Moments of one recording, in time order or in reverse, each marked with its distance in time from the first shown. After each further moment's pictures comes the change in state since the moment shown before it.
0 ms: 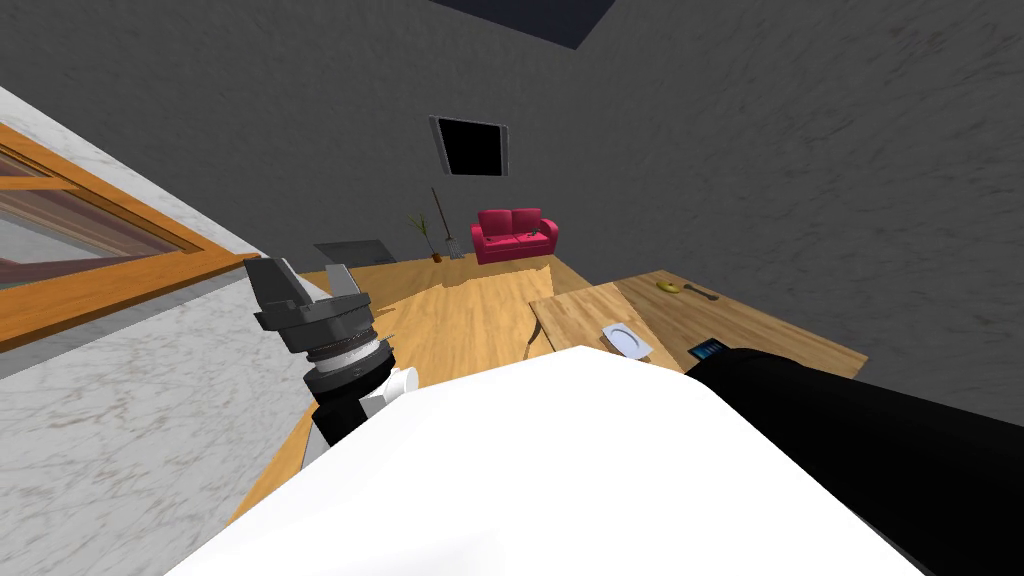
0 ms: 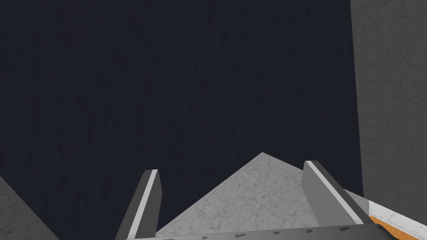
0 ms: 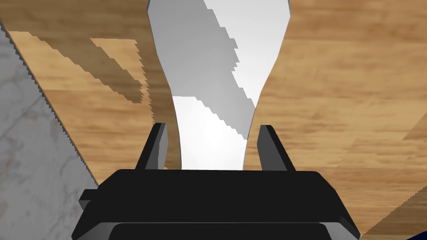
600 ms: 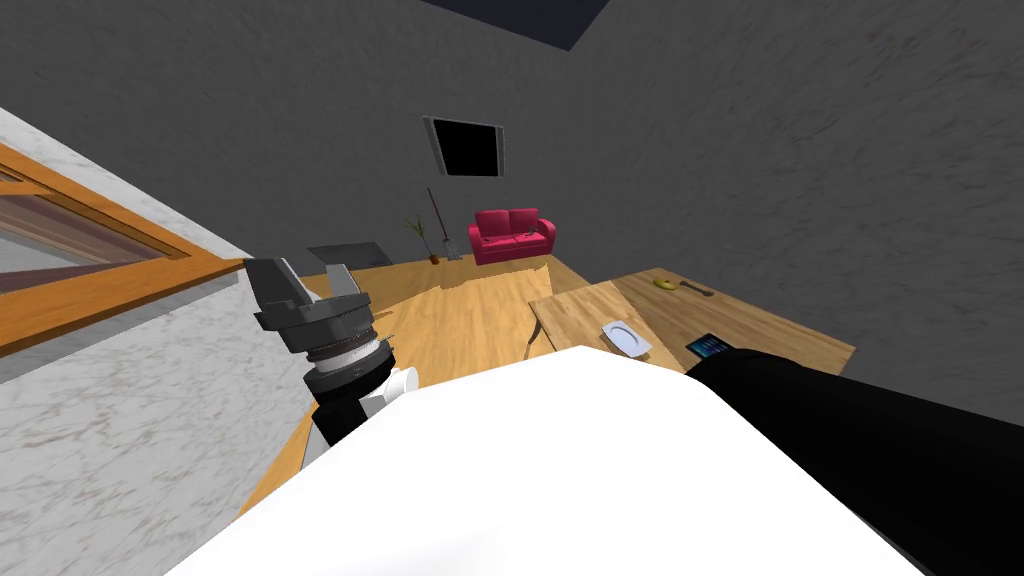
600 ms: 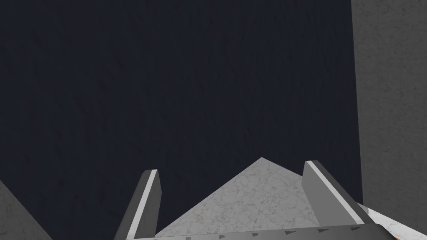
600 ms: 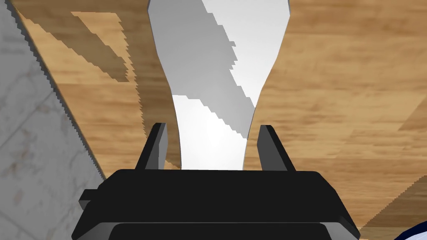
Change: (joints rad) left arm 0.000 0.000 0.000 0.000 0.000 0.000 0.000; right arm 0.015 -0.056 -0.001 -0.015 0.001 -0.031 -0.017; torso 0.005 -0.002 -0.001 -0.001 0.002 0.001
